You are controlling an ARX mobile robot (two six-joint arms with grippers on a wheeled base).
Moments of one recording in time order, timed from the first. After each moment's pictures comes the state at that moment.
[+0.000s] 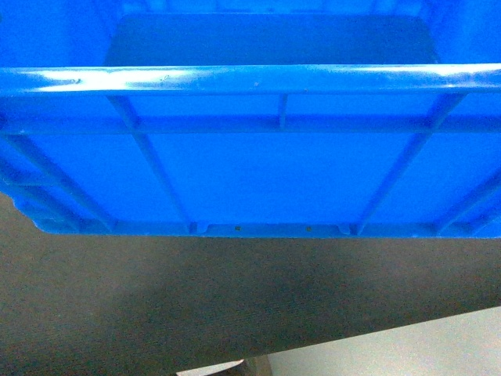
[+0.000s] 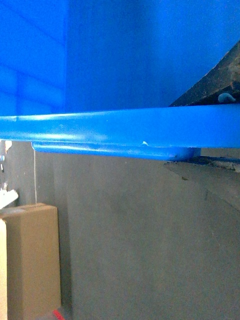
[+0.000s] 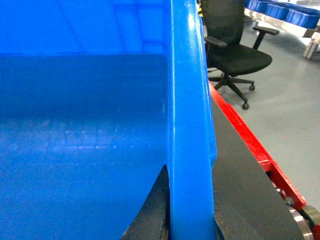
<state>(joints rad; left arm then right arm) -0.24 1.19 0.66 0.43 -0.26 -0.02 0.22 1.17 0.66 0.35 0.23 0.08</state>
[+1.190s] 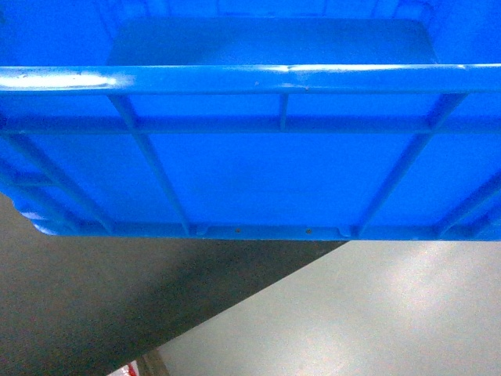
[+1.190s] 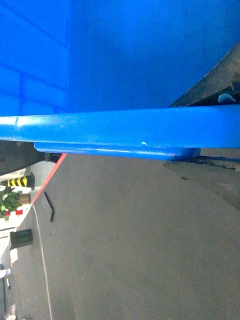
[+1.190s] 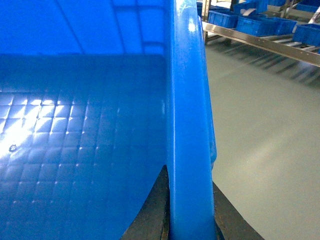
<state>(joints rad) -0.24 1.19 0.66 0.44 -0.26 -0.02 0.22 1.17 0.66 0.35 0.23 0.08</state>
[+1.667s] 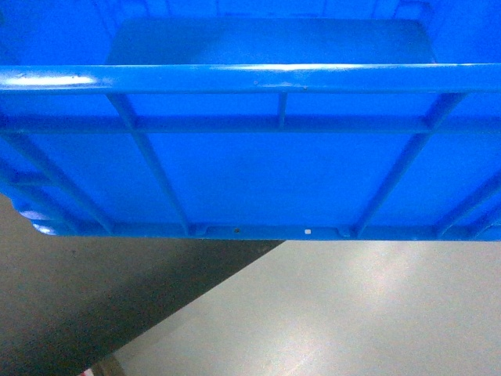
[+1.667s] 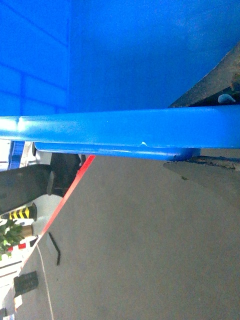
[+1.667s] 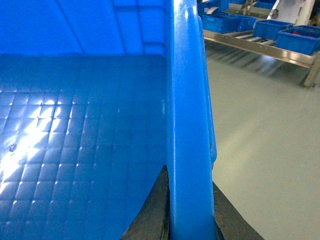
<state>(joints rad) -0.24 1.19 0.66 0.44 -0.26 -0.02 0.22 1.17 0.66 0.35 0.23 0.08</state>
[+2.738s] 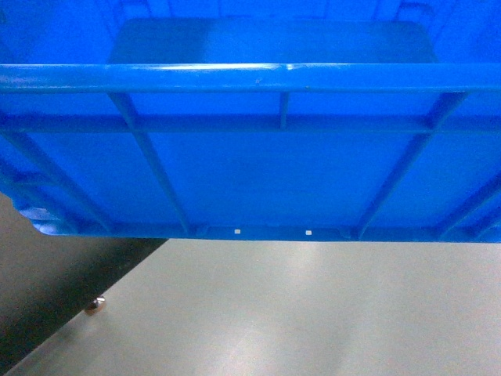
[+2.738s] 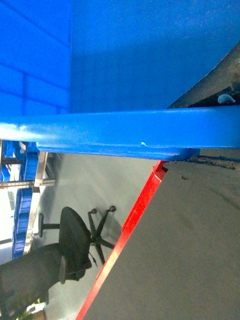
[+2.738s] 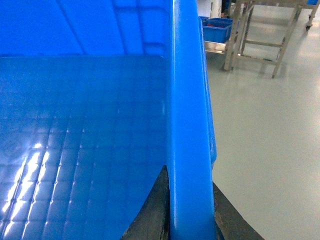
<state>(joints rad) -0.24 1.19 0.66 0.44 -0.26 -0.02 0.22 1.17 0.66 0.35 0.23 0.08</state>
